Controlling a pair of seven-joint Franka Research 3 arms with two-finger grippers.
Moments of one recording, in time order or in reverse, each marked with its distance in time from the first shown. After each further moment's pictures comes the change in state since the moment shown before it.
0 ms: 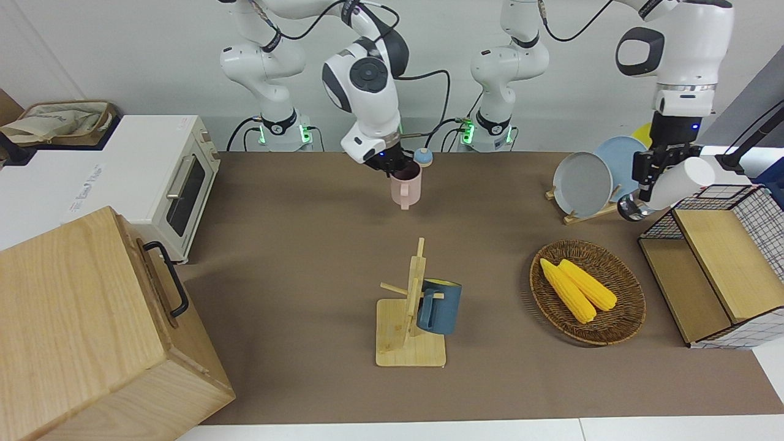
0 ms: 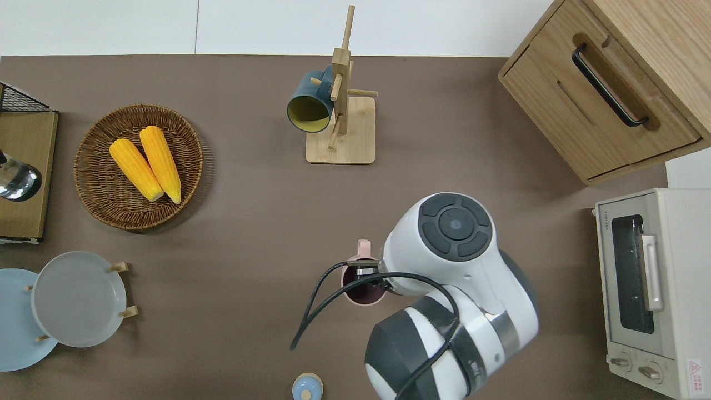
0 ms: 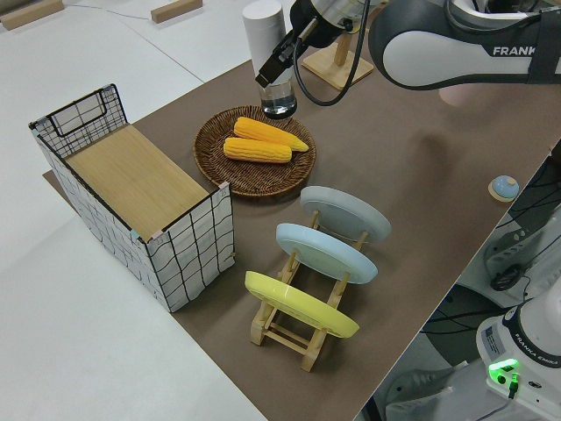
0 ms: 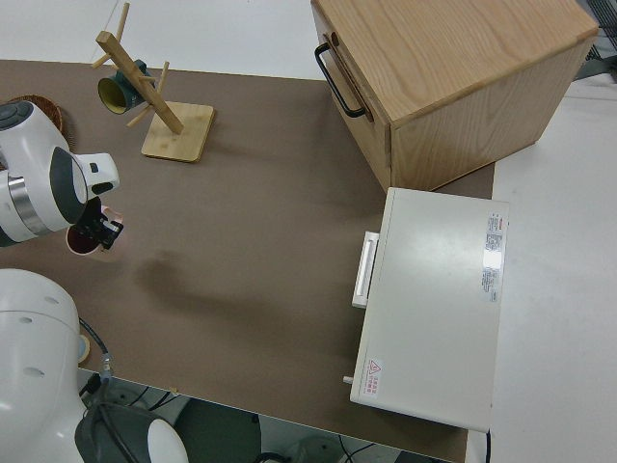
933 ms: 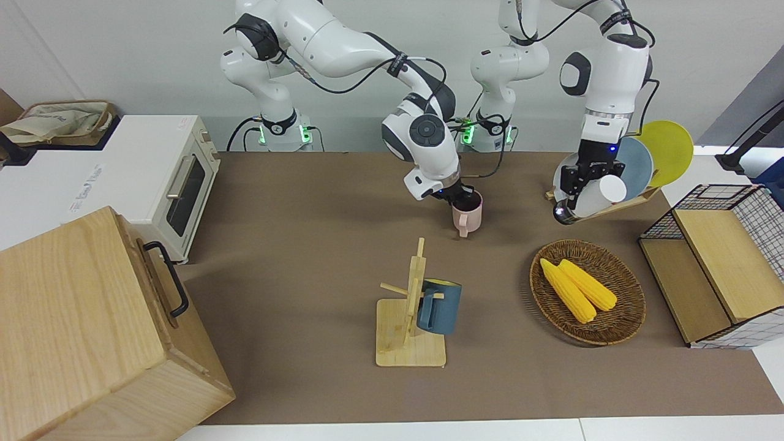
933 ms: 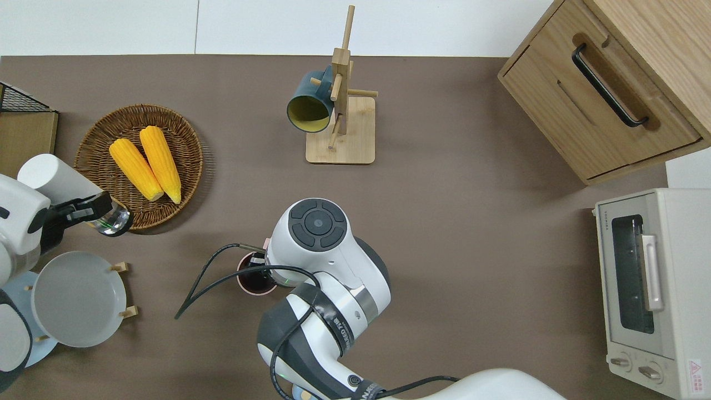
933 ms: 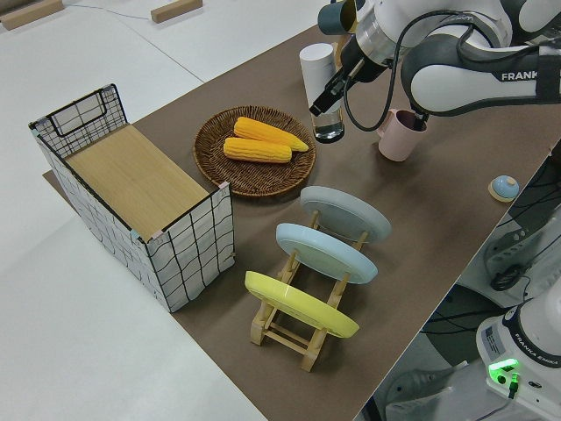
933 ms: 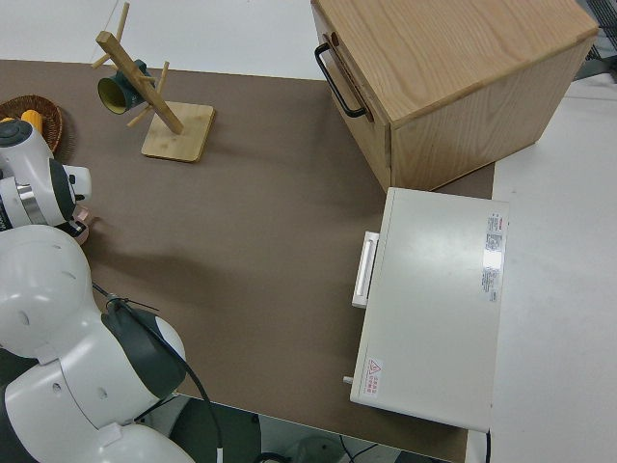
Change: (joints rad) left arm 0.000 -0.083 -0.140 -0.266 0.007 0.100 -0.072; right arm 0.178 0.406 -0.008 0.288 0.000 0.244 0.252
